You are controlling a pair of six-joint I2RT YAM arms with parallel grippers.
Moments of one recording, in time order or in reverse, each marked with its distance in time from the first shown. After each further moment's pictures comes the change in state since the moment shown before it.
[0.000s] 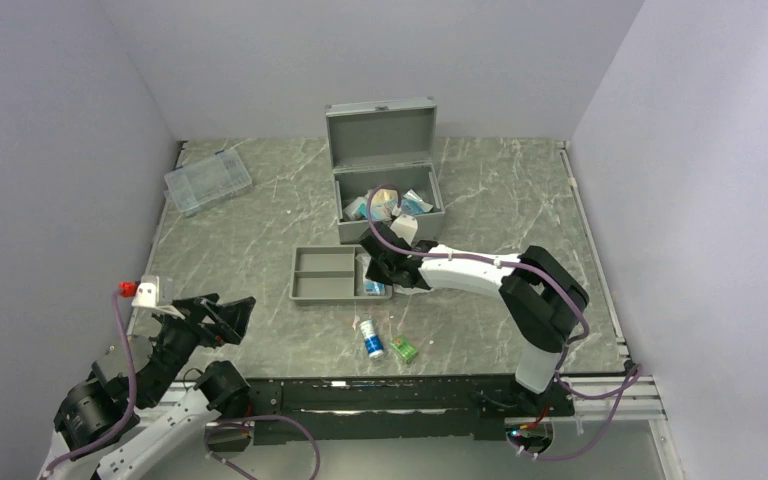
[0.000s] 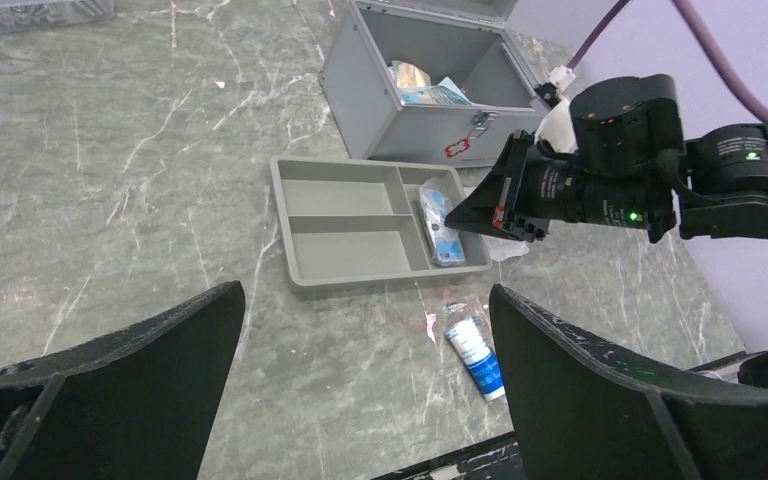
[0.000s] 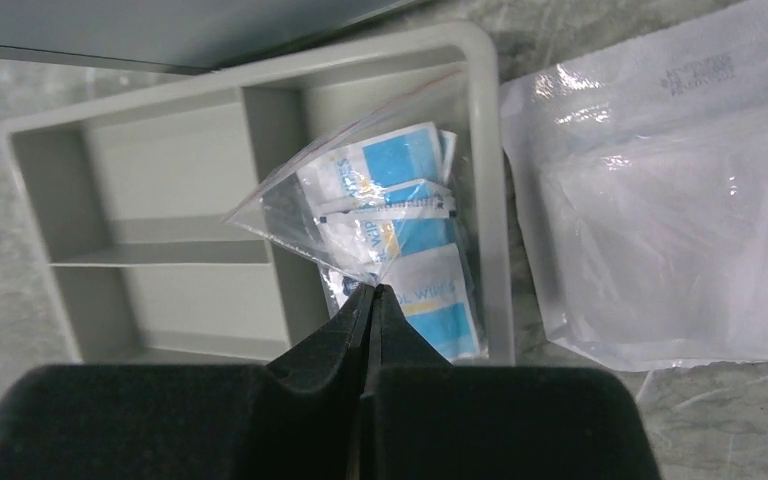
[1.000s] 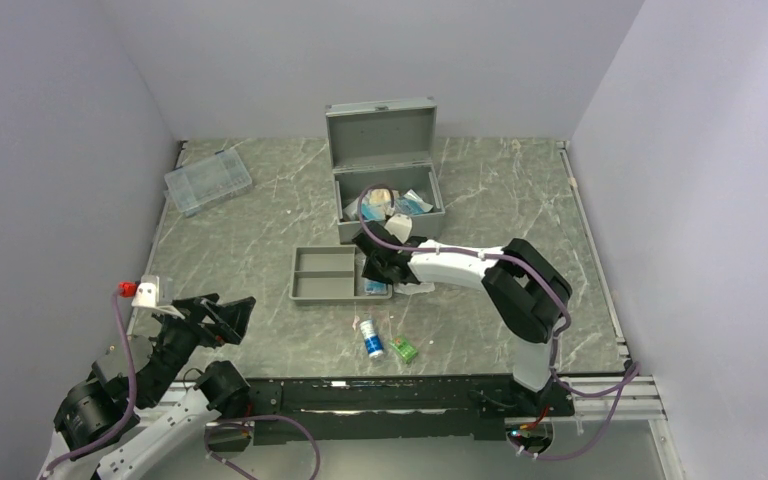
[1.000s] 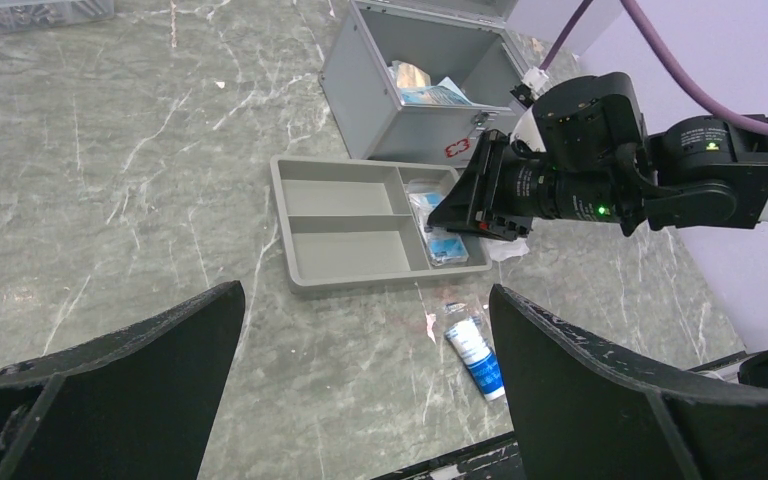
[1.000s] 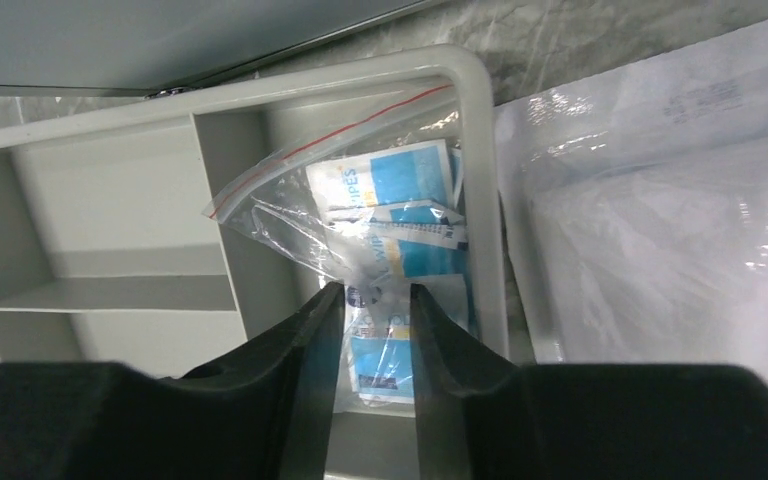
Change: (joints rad) left arm 0.000 0.000 0.000 0.000 0.000 0.000; right arm -0.013 0.122 0.074 -0.041 0.008 -0.012
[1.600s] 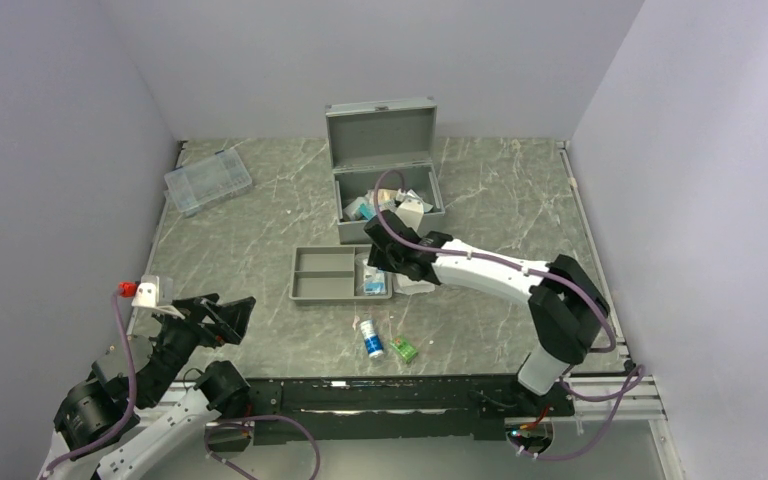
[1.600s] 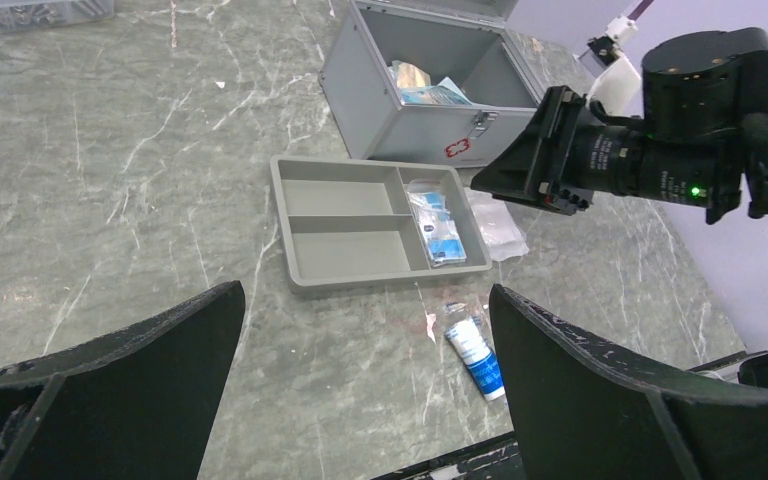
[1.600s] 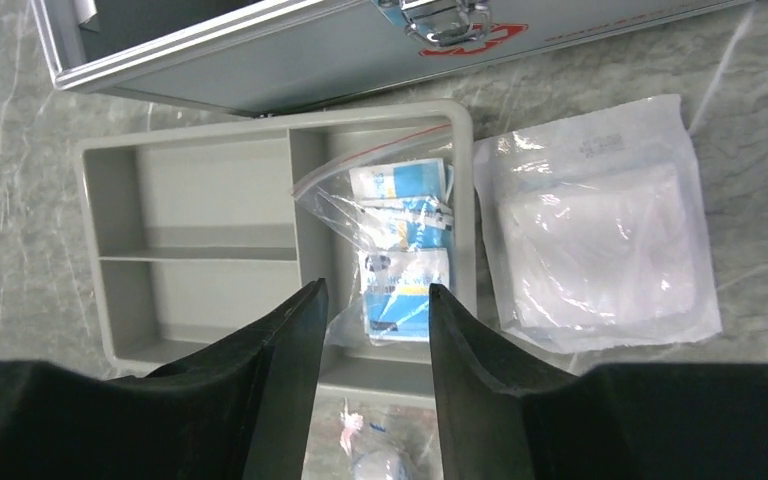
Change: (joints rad) left arm 0.000 0.000 0.000 0.000 0.000 0.000; right arm 0.001 -0.195 -0.014 -0.060 0.068 -0.088
